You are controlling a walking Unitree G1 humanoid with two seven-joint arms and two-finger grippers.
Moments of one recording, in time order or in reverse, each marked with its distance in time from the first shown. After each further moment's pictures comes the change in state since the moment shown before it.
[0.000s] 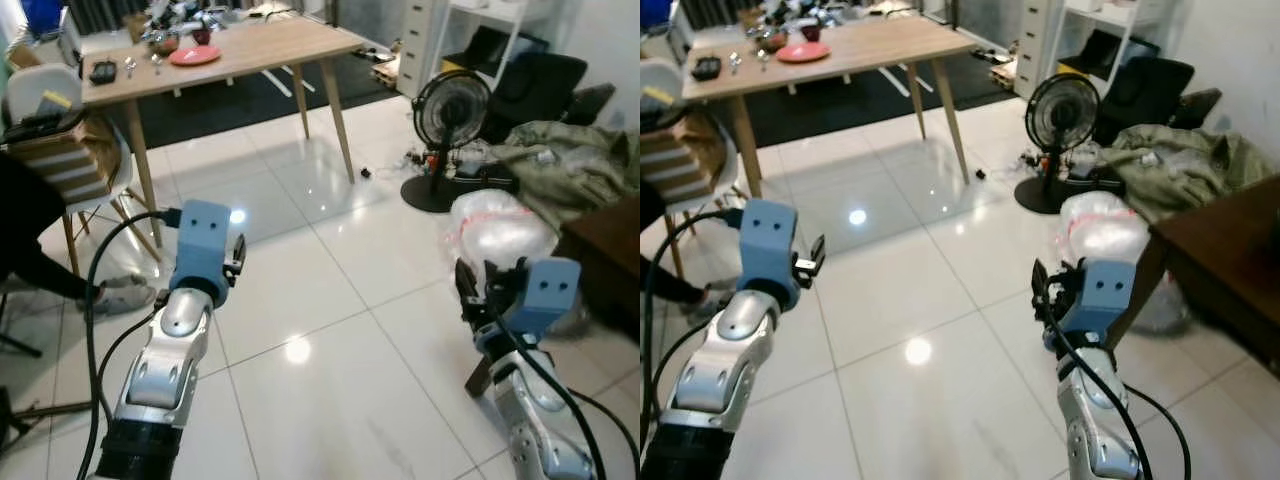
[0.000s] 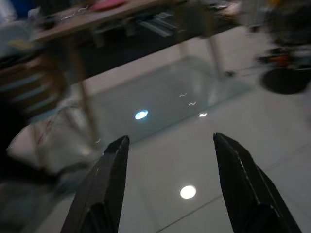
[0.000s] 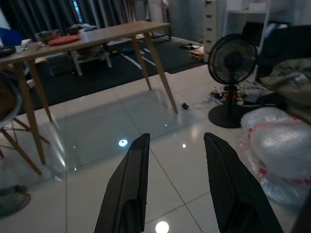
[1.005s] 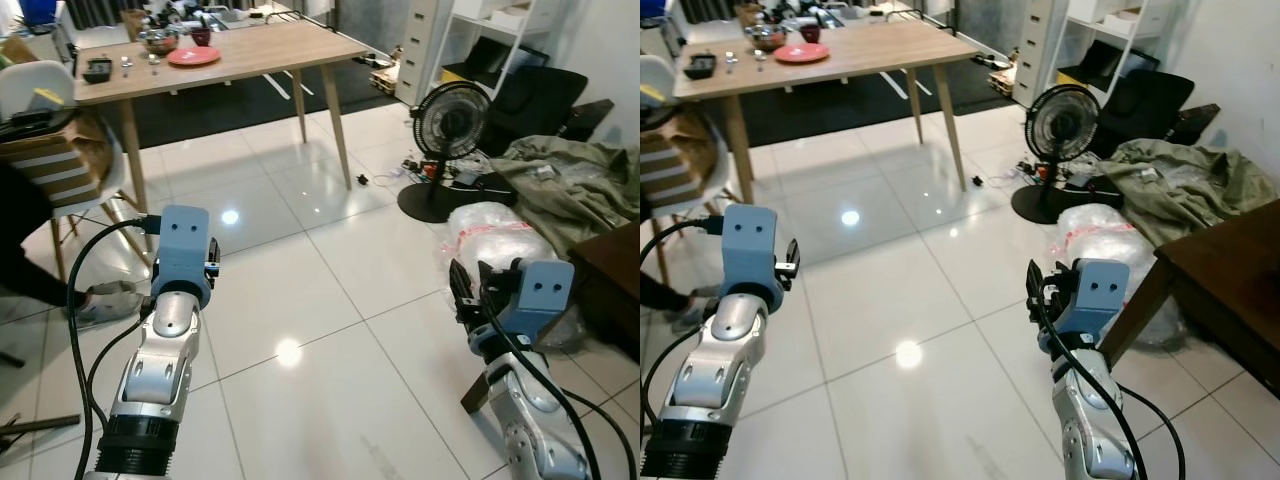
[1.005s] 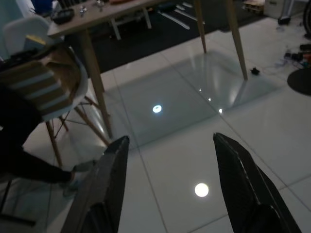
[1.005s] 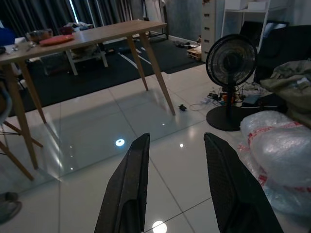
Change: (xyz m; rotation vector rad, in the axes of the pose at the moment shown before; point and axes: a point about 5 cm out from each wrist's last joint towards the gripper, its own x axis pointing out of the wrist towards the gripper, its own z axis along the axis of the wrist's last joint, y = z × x) left arm 0.002 0.017 -0.012 0.021 0.031 0.140; right arm -0.002 0.010 -0.005 0.004 0.017 0.046
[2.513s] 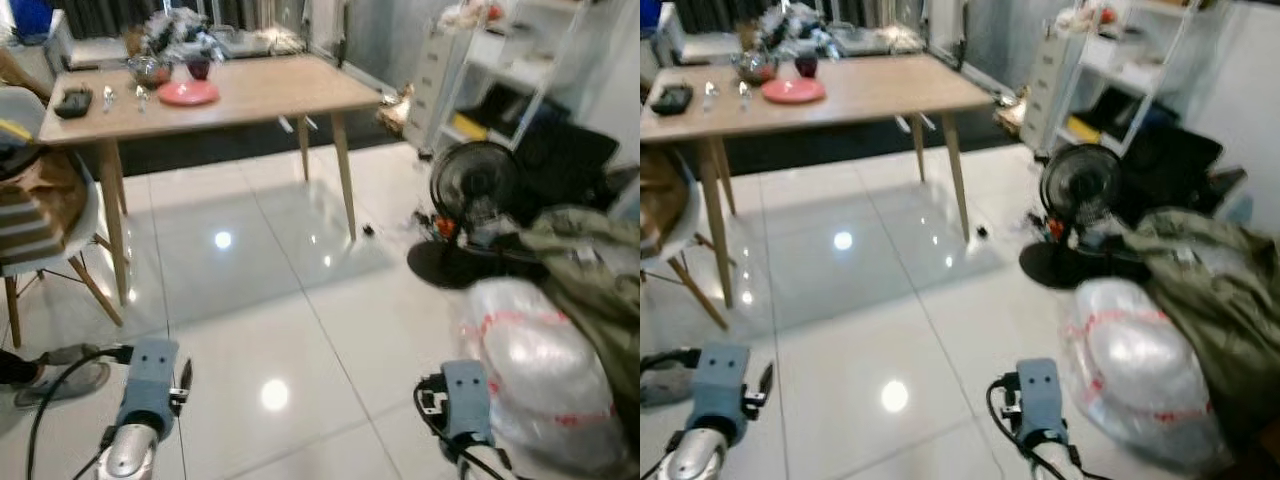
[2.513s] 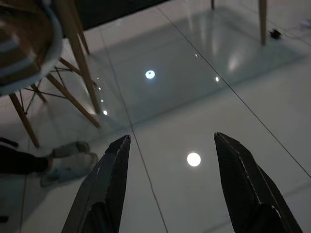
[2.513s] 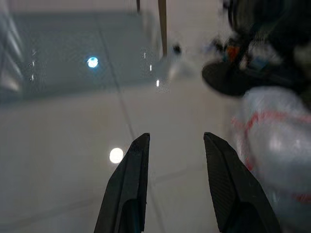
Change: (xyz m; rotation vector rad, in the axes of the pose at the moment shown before) left arm -0.077 0.034 -0.142 0.043 0.237 -0.103; right arm -0.062 -0.008 -0.124 -0.233 0.409 -0.034
